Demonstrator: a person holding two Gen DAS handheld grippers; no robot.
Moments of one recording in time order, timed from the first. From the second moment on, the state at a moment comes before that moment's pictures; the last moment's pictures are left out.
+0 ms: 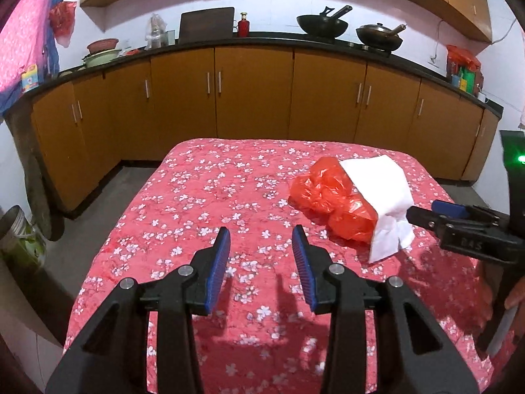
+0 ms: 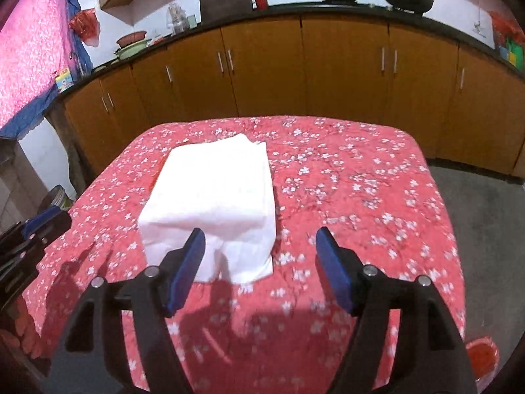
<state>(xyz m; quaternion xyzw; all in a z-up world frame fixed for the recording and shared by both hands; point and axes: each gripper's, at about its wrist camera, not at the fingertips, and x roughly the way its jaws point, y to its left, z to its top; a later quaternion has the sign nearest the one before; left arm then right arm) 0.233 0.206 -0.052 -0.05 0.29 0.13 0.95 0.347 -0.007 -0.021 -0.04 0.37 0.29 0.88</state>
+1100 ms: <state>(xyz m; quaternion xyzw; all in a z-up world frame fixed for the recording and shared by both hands) 0.284 0.160 -0.053 -0.06 0.31 0.07 0.95 0.355 -0.064 -0.018 -0.06 0.33 0.13 0.93</state>
